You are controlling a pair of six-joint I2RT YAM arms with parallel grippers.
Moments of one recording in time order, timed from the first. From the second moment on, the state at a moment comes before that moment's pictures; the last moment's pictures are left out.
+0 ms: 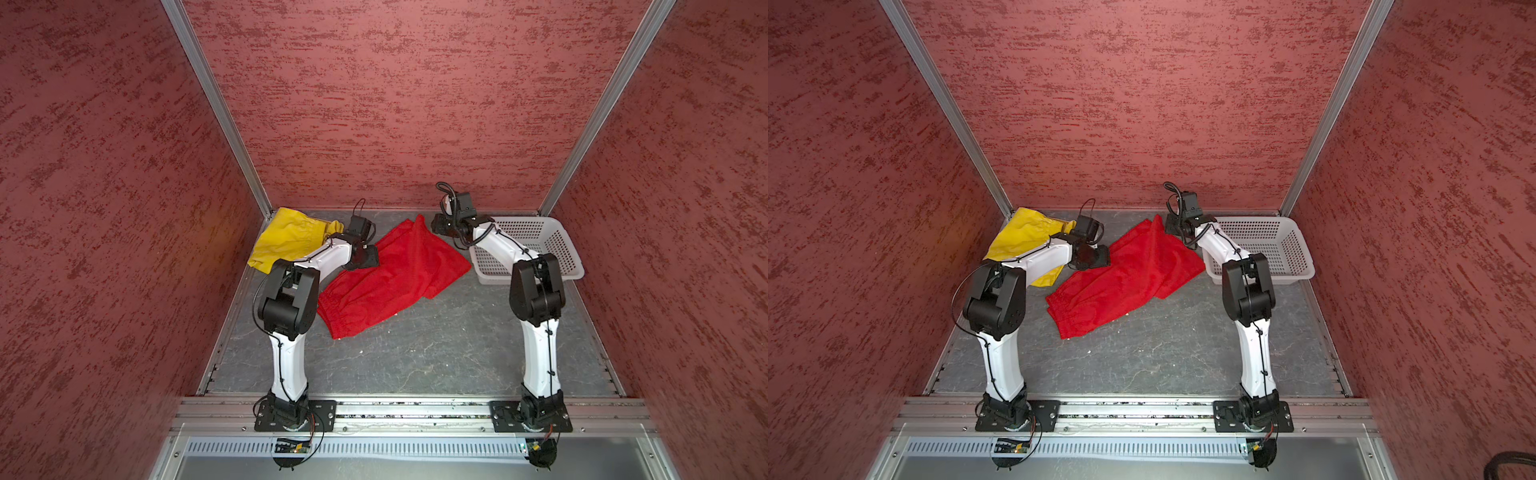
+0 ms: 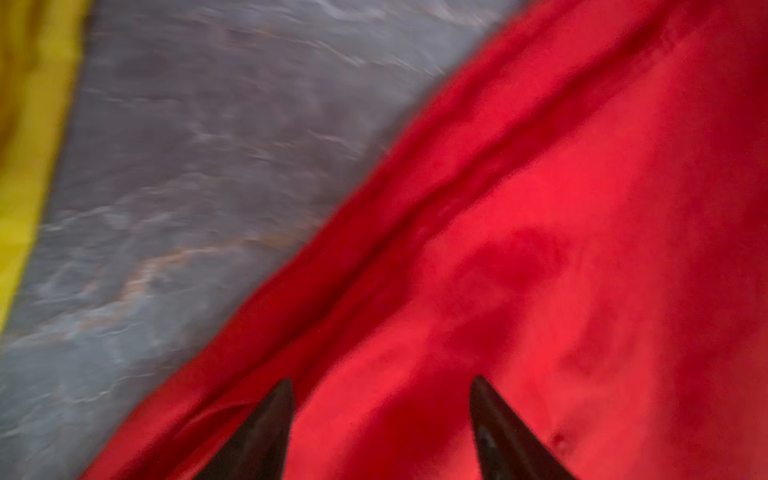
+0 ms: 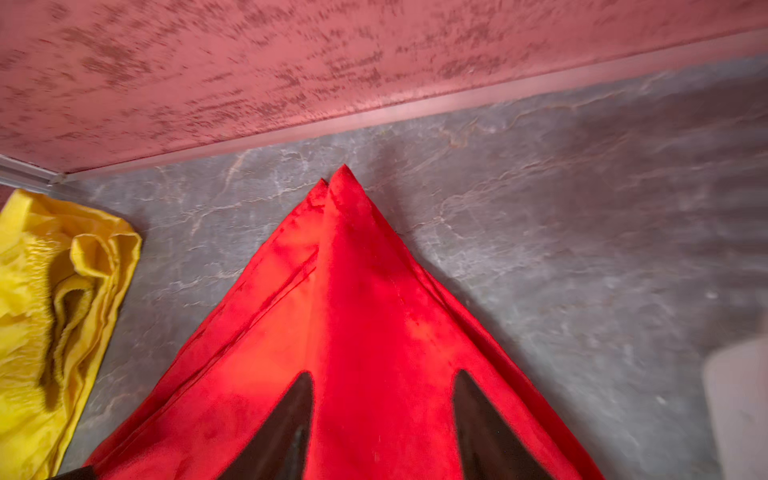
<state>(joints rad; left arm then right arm) -0.33 2.00 1.46 -0.55 0.04 -0.43 0.29 2.14 1.78 -0.39 -0.08 0.44</state>
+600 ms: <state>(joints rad) -0.31 2.03 1.51 -0.53 0.06 -0.33 0.29 2.05 1.44 -0.37 -0.08 0.44</state>
